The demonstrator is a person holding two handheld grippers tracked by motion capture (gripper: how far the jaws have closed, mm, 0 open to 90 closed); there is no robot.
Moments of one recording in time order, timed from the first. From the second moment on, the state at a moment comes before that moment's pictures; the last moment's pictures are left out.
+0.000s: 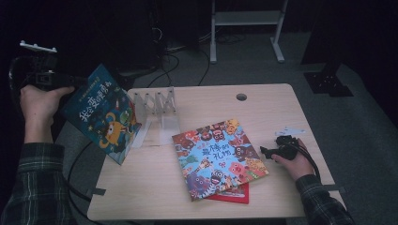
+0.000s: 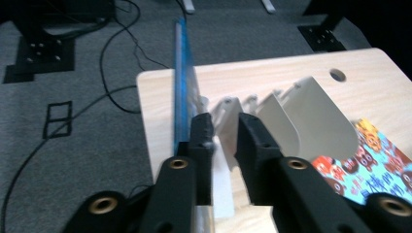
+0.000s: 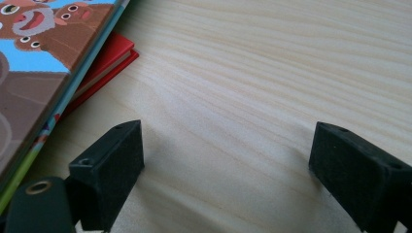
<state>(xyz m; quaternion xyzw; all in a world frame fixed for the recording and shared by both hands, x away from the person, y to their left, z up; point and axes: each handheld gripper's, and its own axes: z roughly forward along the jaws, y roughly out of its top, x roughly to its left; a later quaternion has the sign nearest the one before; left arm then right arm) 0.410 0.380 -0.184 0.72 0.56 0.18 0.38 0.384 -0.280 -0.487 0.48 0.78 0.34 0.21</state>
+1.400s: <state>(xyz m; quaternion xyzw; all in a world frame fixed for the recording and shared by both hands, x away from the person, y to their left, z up) 0.373 0.251 -0.341 0.83 0.49 0.05 0.26 0.384 -0.280 -0.487 0.48 0.78 0.34 0.21</state>
